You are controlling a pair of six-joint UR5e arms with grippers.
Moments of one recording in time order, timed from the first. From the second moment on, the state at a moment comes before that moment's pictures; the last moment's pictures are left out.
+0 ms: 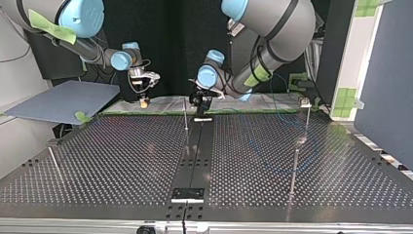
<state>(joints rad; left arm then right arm) -0.54 -2.54 -1.45 -2.51 -1.63 -1.88 1.82 -0.52 1.64 -1.04 1.32 1.60</state>
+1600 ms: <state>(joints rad) -0.48 -2.59 -1.34 -2.64 -1.64 -1.87 1.81 -0.52 1.52 -0.96 1.35 1.62</state>
